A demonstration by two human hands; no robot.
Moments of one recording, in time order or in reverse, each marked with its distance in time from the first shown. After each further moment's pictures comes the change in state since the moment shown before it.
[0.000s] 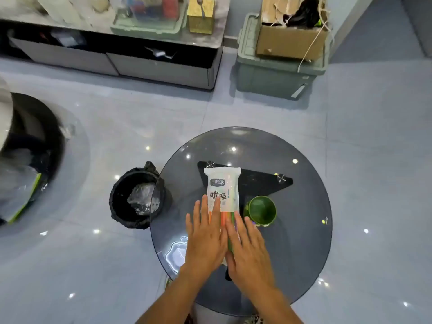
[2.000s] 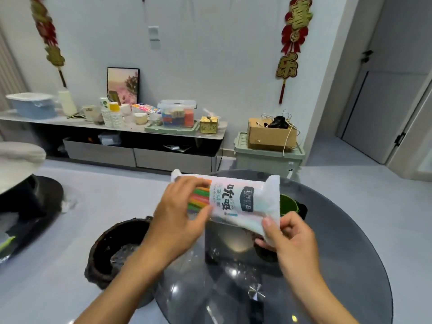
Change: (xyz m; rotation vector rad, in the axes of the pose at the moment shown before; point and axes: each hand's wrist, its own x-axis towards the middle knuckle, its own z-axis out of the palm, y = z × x) left_hand -0.047 -0.106 0.017 -0.249 0.739 0.675; right_hand -0.038 0.018 0.075 1.208 0.587 -0.083
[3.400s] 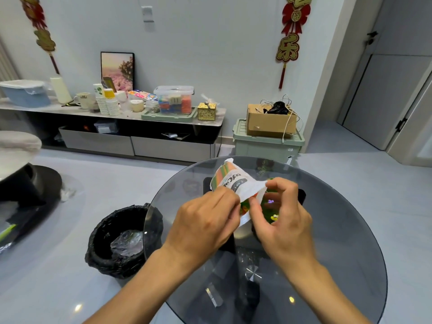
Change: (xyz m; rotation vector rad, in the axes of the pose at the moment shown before) left_hand -0.021 0.034 0.037 0.313 0.059 0.400; right_hand 0.000 -0.005 0.007 -0.616 0.108 -0.629
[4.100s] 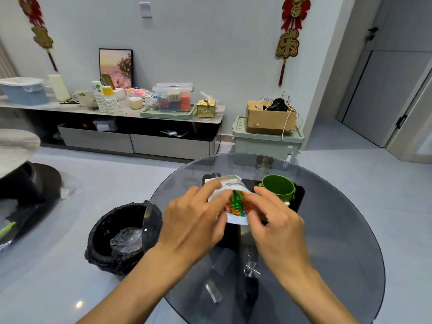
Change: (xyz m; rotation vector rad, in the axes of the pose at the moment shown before) left_hand -0.006 -0.007 -0.003 0.149 -0.158 -0.149; right_hand -0.013 0.009 0.009 -0.175 -0.062 -0.056
